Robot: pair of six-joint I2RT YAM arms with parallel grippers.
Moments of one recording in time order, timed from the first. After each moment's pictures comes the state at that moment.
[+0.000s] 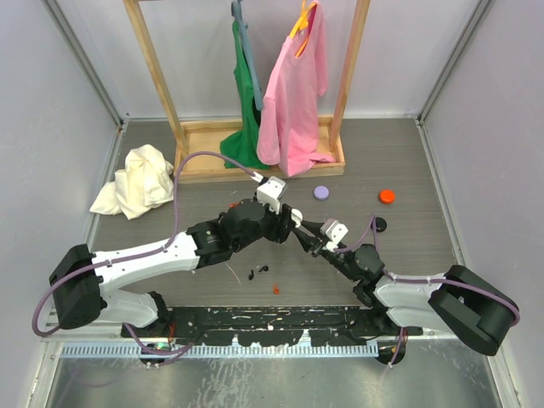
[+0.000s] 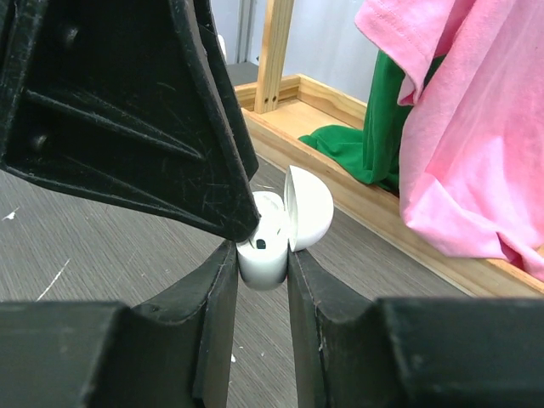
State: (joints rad) left arm -1.07 1.32 0.91 0.03 -0.26 -0.33; right arm 0.82 1.12 0.04 1.30 -0.04 -0.15
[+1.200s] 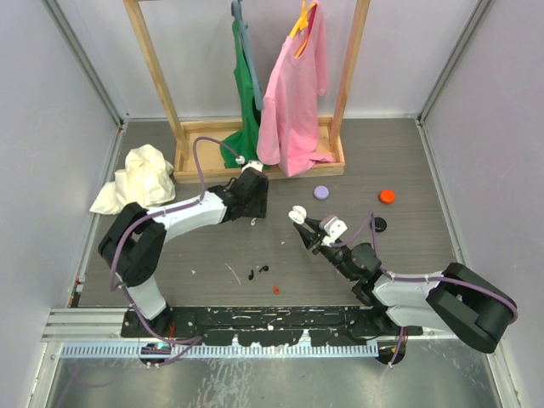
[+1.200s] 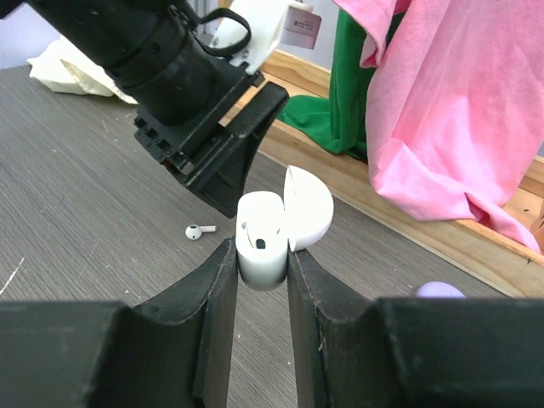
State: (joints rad) left arm -0.73 1.71 1.11 -0.29 -0.28 -0.51; right arm 0.82 1.14 0.05 1.25 0.08 -0.15
